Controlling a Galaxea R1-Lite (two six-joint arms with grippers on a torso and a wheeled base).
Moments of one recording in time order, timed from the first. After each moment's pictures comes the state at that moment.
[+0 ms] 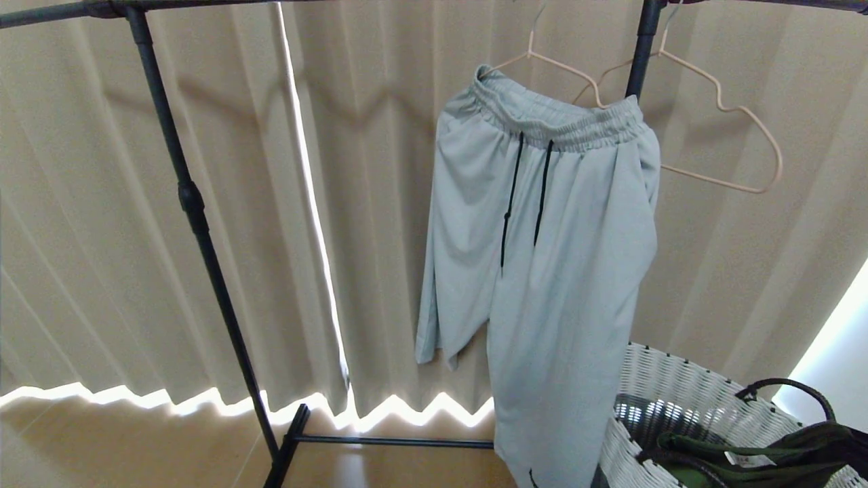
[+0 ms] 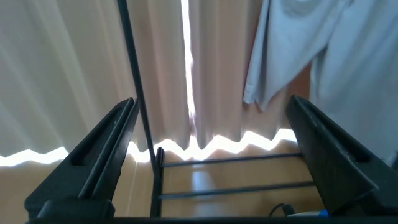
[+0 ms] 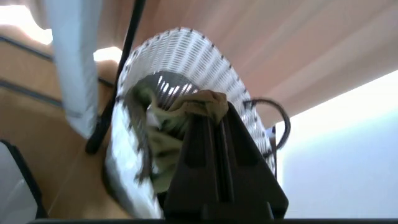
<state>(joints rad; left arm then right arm) 0.00 0.01 0.00 0.00 -0.10 0.04 -0.07 0.83 -0.17 -0.21 0.01 -0.46</state>
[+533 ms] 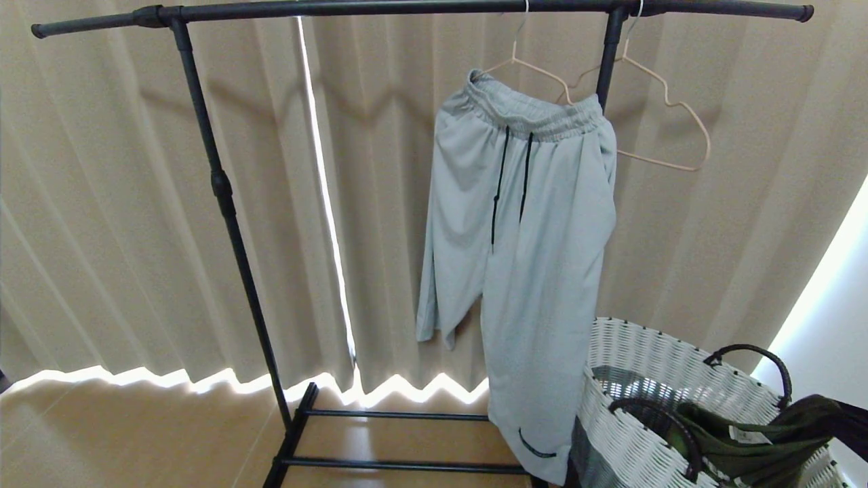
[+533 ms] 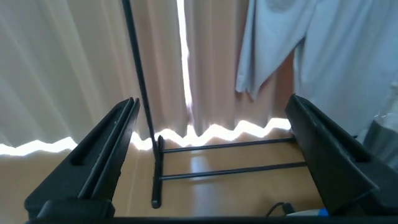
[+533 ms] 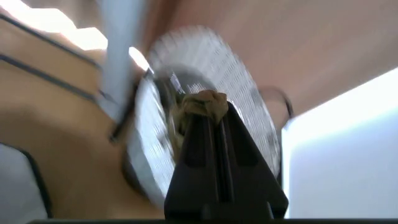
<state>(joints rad) 0.00 0.01 0.00 0.00 -0.11 0.06 -0.06 0.86 -0.26 -0.21 0.16 -0.46</state>
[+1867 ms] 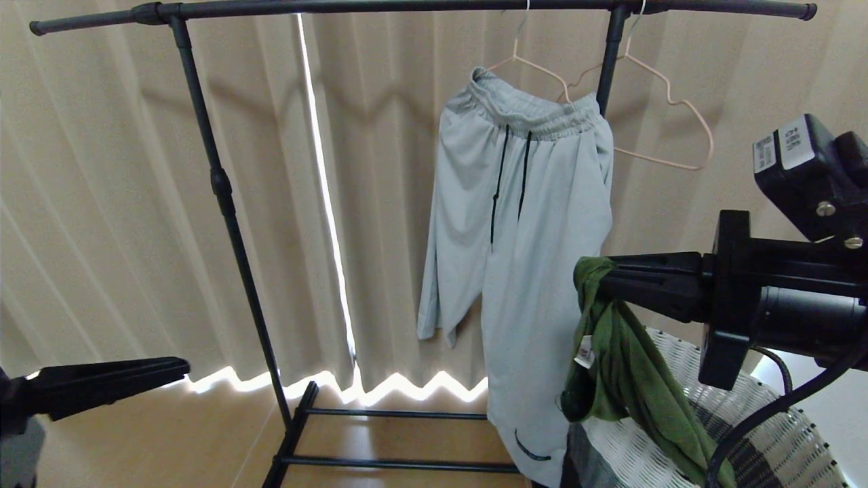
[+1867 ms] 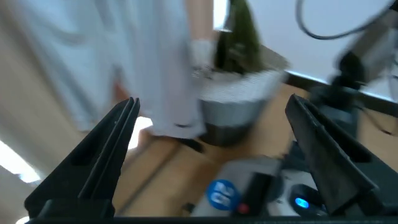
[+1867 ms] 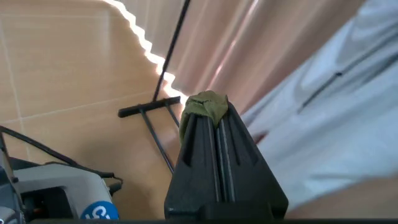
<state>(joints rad) -0.31 0.86 -0.48 -0.20 -0.70 0.11 0.64 1.32 -0.87 -0.21 0.26 -0.30</state>
